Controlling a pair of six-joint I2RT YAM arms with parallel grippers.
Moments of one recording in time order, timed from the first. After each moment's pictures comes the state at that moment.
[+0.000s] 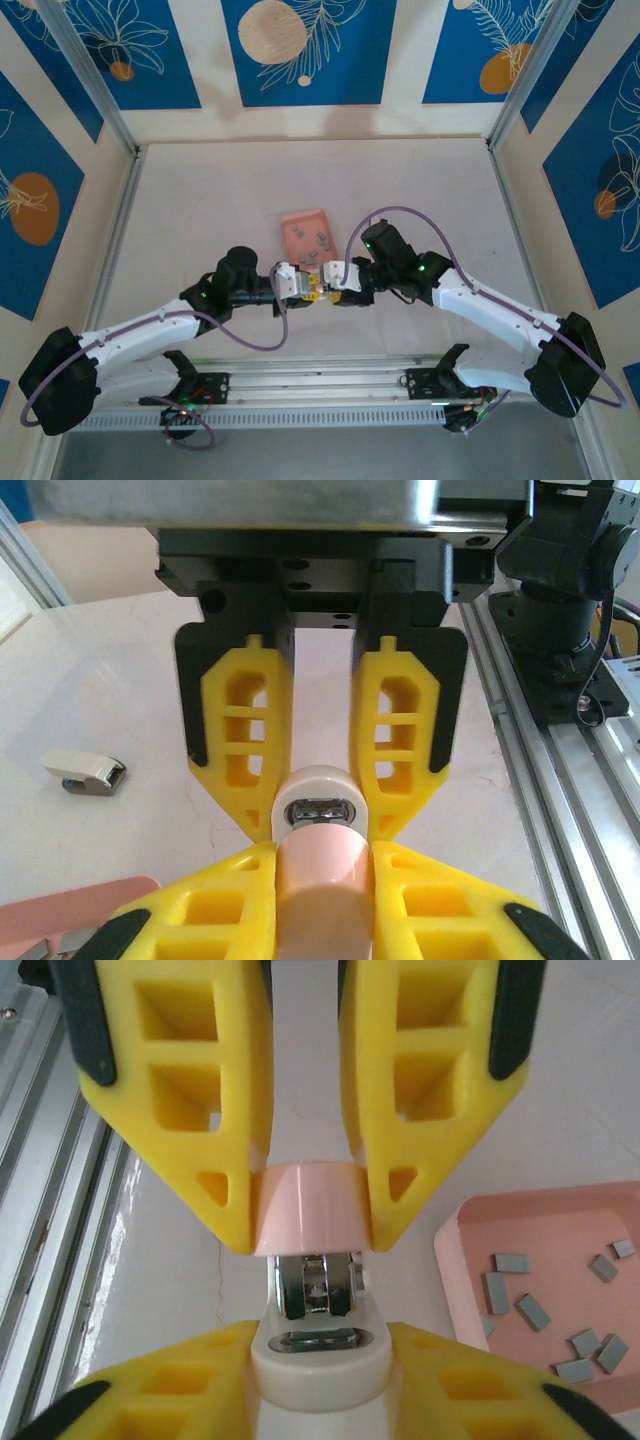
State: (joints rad) left arm -0.81 1.07 0.52 0.19 0.56 0.42; right arm 0.75 1.14 0.82 -0.50 -0.50 -0.75
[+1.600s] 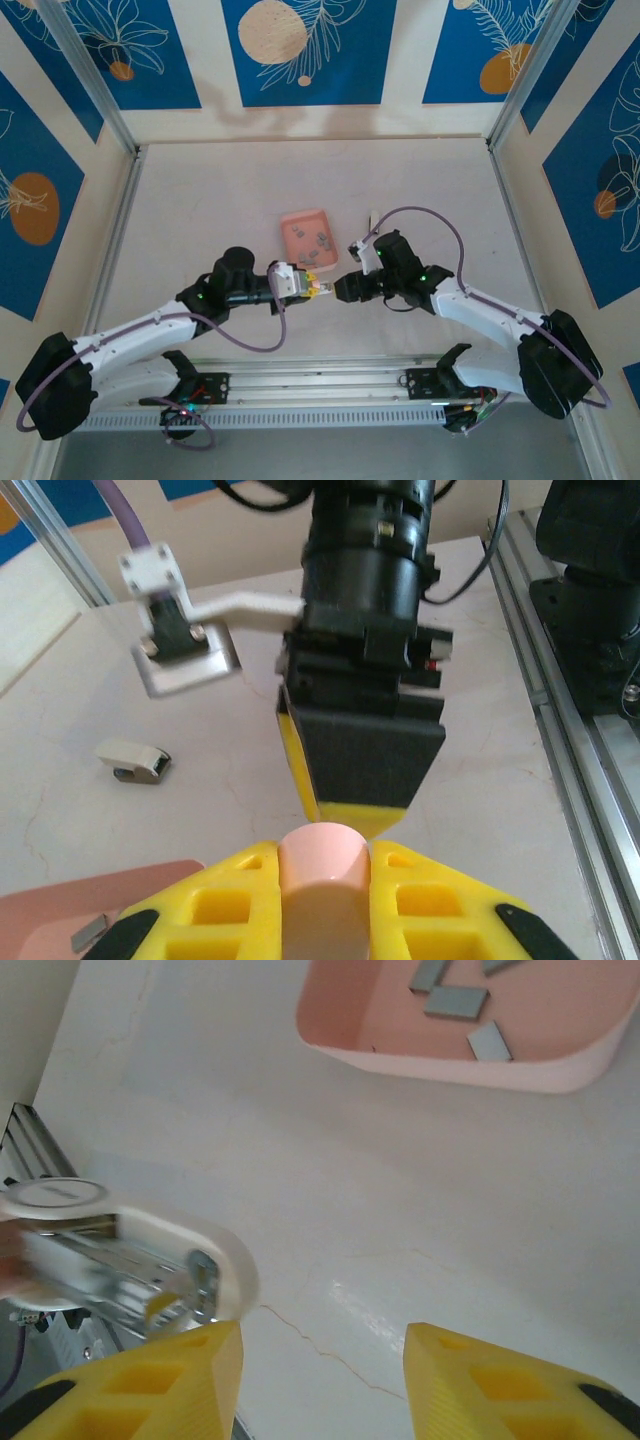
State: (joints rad) left arm -0.81 1.03 0.52 0.17 0.50 0.45; right arm 0.64 1.17 0.57 -0.22 -0.47 0.44
